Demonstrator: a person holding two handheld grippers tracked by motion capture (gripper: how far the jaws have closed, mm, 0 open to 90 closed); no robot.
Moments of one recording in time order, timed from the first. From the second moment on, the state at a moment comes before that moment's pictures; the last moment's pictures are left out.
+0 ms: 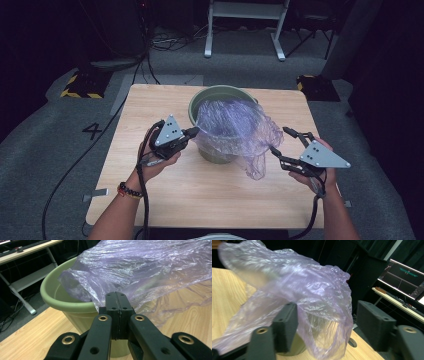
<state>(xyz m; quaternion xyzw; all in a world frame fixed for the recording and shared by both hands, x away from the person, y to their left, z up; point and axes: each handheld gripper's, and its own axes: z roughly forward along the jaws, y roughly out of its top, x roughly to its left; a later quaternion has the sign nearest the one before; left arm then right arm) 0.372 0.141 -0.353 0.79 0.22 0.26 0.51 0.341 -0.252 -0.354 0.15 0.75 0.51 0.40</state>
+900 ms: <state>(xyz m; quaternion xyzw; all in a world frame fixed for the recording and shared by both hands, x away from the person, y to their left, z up) 0.409 0.160 -0.359 0.78 0.27 0.28 0.49 0.429 -0.225 -0.317 0.23 0.75 0.50 0.37</state>
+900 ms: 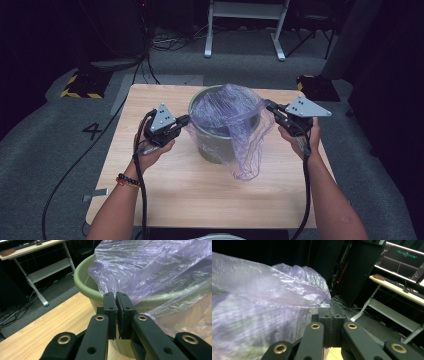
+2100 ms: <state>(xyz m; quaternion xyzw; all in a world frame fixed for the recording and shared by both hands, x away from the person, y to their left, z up) 0.469 0.154 -0.391 0.78 0.33 0.24 0.48 0.493 -0.224 -0.356 0.33 0.77 0.44 0.32</state>
